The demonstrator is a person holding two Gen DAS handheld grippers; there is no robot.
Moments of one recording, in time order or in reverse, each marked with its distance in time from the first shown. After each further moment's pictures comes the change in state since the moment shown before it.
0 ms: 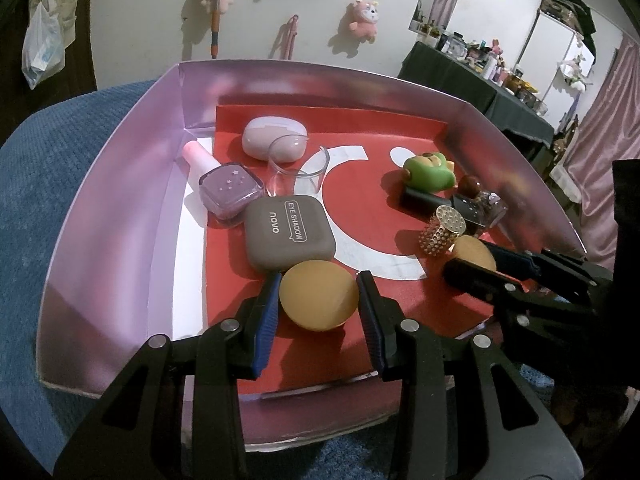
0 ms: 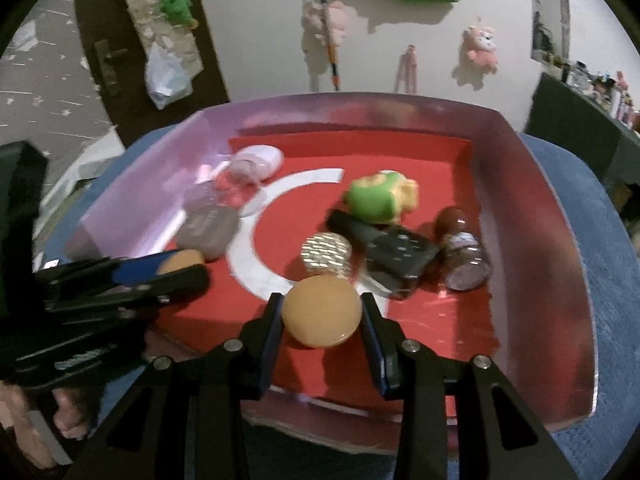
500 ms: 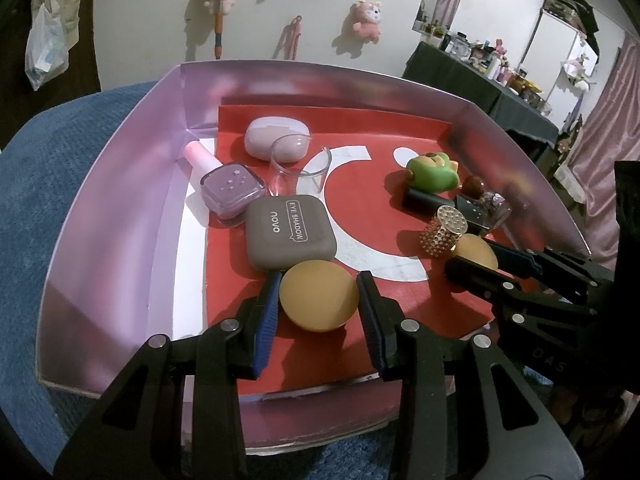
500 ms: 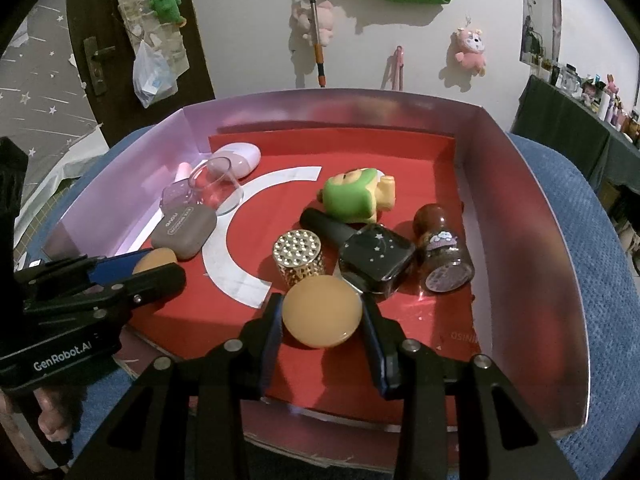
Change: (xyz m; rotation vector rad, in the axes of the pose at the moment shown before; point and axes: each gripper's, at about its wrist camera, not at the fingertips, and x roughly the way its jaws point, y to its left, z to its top) left arm 0.003 0.000 0.002 -0.002 -0.005 0.020; right arm 0.004 -0.002 -0.001 -0.011 -0.006 -0.029
